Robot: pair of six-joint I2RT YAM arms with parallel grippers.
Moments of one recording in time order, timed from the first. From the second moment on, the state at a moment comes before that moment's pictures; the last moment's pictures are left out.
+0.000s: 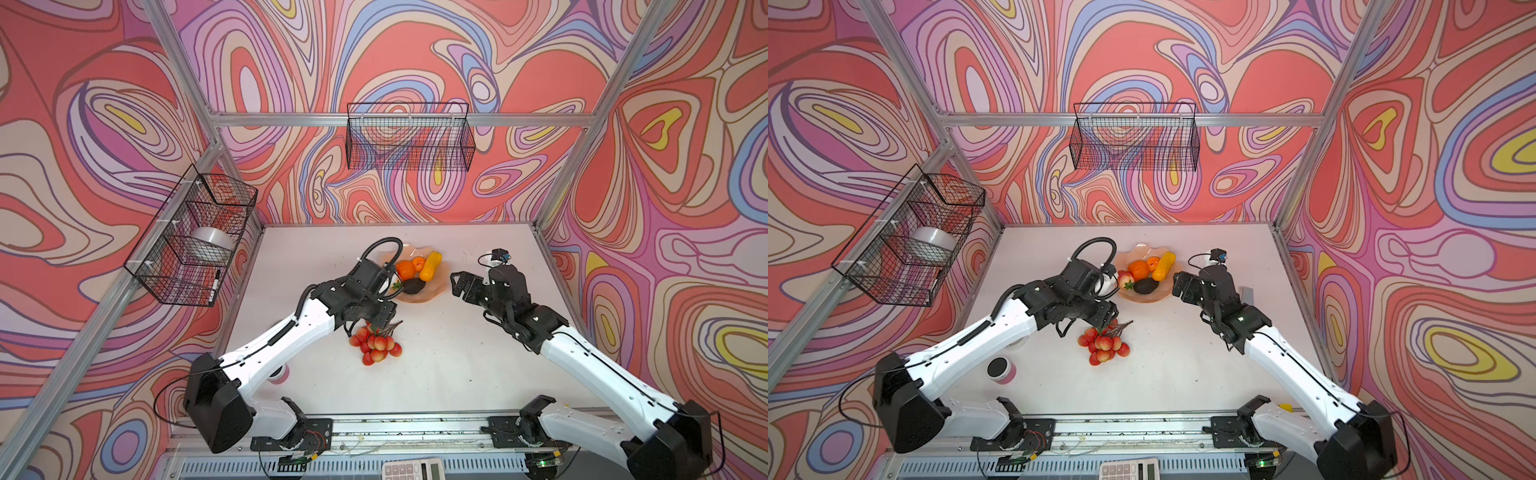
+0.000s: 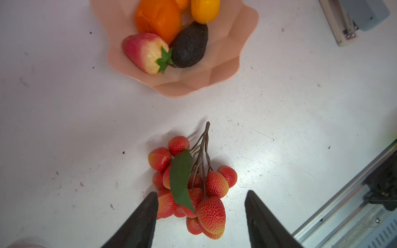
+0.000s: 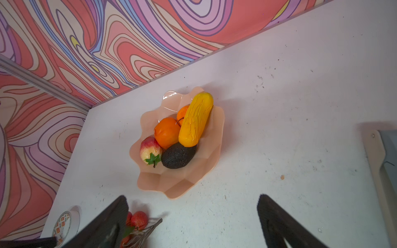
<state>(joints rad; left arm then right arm) -0.75 1.44 1.21 -0.81 -0.02 -0.16 0.49 1.03 0.83 -0.29 0.16 0.64</state>
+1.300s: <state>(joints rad) -0.86 2.02 1.45 -0.93 -0.20 -0.06 0.49 0.74 0.72 -0.43 0.22 0.70</state>
